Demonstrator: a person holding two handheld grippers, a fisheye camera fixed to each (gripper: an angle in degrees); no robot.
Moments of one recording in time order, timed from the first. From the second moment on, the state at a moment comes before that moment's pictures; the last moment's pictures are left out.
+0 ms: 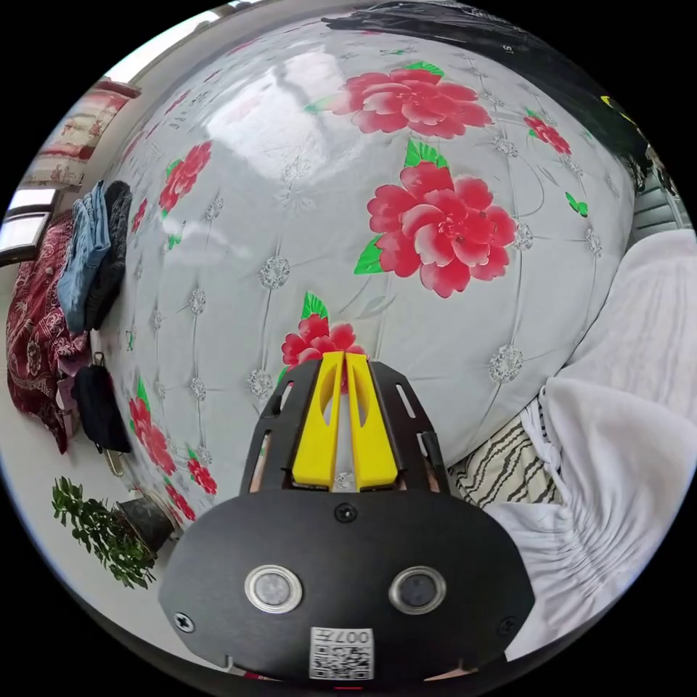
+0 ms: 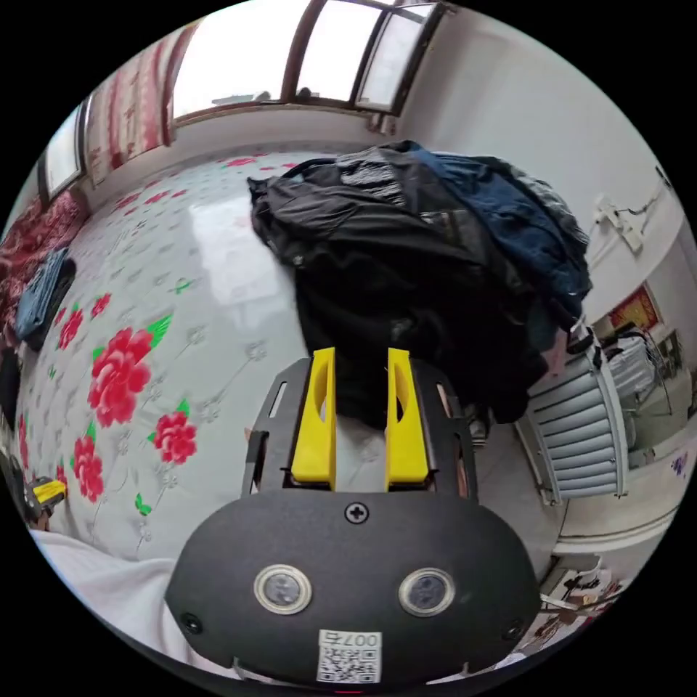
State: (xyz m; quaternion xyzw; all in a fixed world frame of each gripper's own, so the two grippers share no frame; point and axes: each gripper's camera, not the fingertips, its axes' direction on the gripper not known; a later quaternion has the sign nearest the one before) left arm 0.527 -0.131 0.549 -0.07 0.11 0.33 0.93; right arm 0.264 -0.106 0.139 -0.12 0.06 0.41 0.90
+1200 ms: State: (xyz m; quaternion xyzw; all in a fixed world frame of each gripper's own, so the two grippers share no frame) left arm 0.293 0.103 0.193 0.27 0.26 -0.08 0.92; right arm 0.045 -0.168 -0.218 0.22 -0.57 -0.07 0.79
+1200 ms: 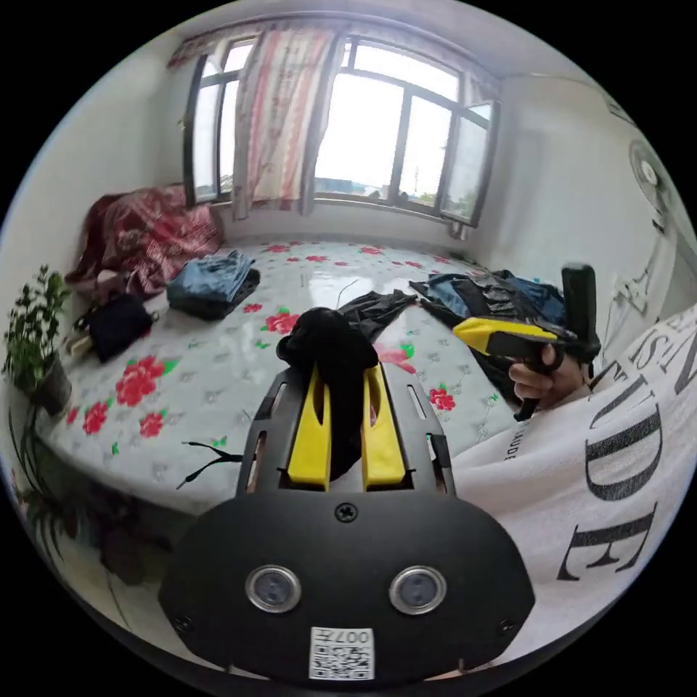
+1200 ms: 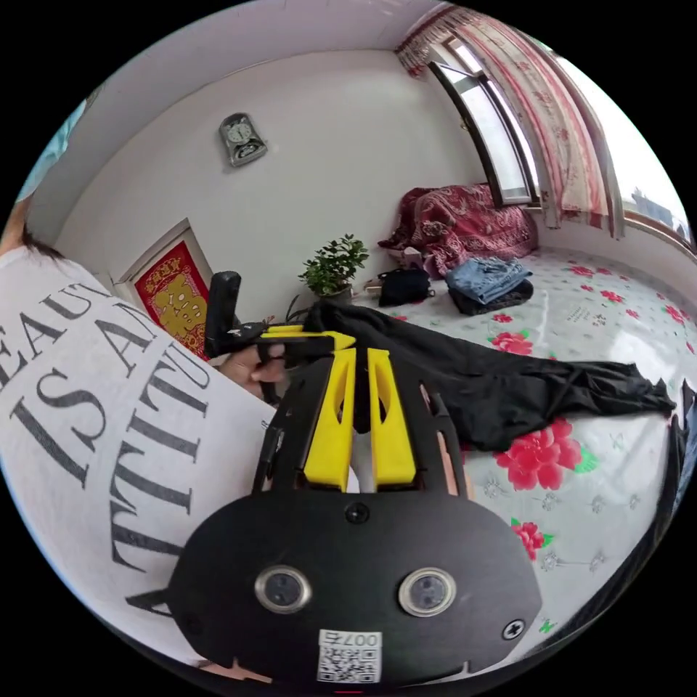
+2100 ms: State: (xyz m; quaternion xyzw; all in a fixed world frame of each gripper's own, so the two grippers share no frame) left arm -0.080 0.153 0.190 0.20 0.23 -0.32 0.90; right arm -0.144 -0.513 0.060 -0.06 -0.34 -0.01 0.94
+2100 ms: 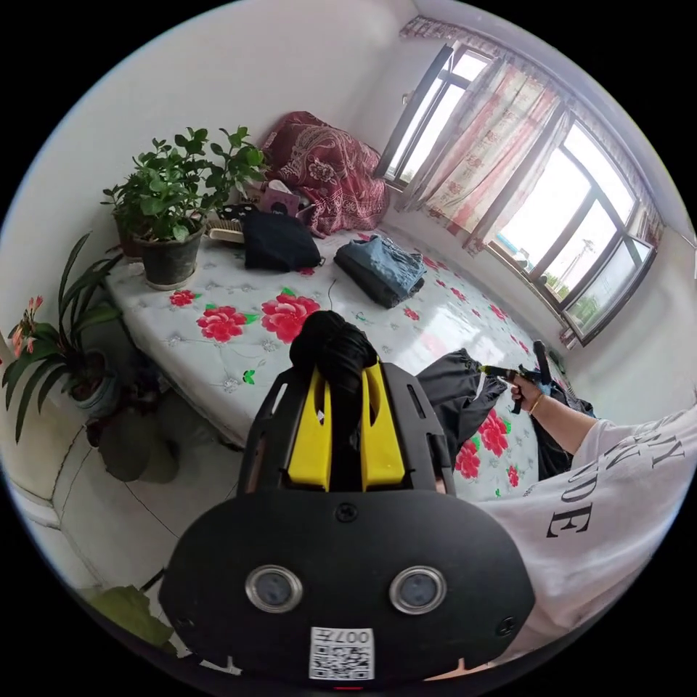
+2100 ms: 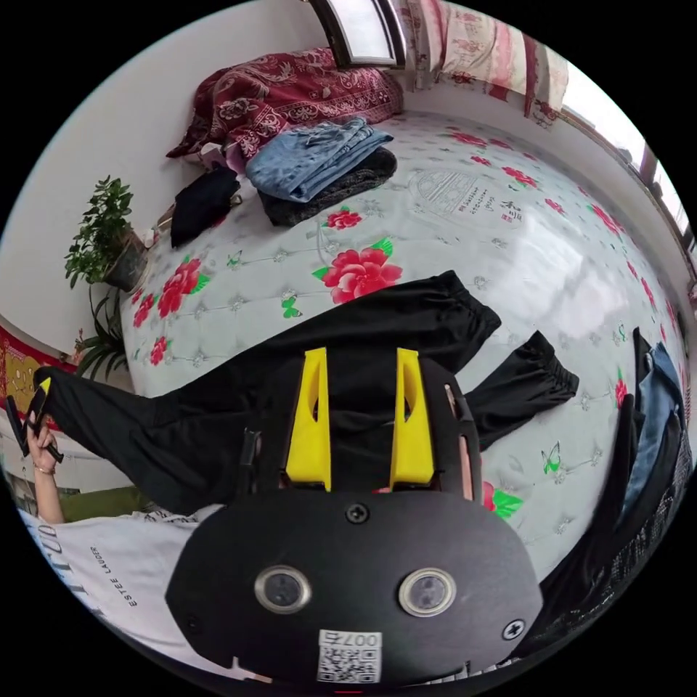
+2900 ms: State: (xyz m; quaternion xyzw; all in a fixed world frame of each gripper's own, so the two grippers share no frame) left arm -0.220 -0.126 0.224 0.25 0.27 -0.17 0.91; right arm 0.071 -0.548 0.089 0.11 -0.40 0.24 0.88
